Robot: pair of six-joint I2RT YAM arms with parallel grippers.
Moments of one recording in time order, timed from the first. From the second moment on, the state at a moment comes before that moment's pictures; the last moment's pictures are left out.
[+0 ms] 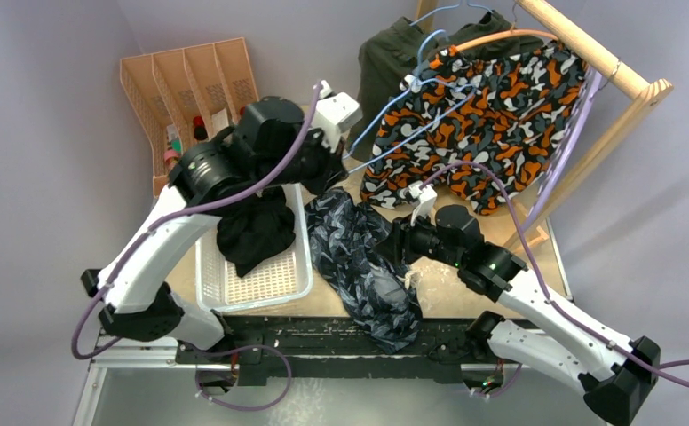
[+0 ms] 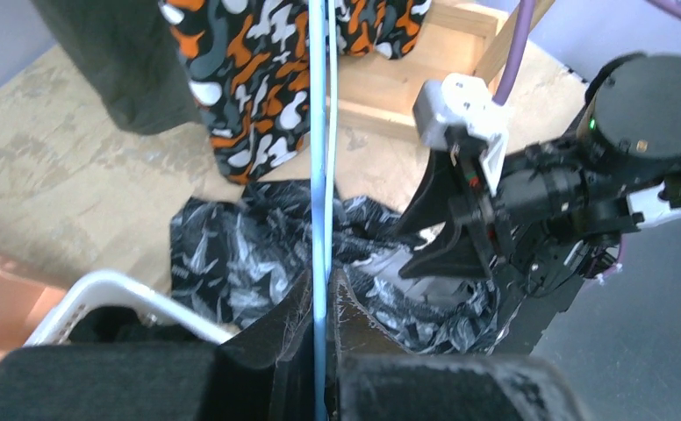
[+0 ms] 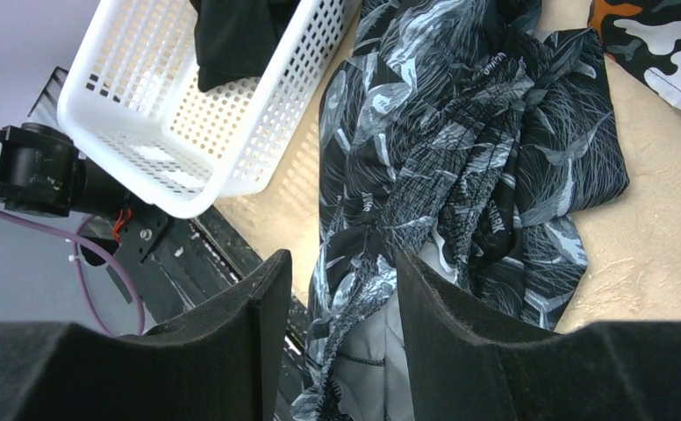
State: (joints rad) left arm -0.90 1.43 2.03 -1.09 0.01 -0.09; right arm 0.74 0.83 0.71 -0.33 -0.15 0.40
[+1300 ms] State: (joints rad) left arm -0.90 2.10 2.53 -0.64 0.36 -0.32; right arm 0.74 0.88 0.68 -0.31 -0.15 0.40
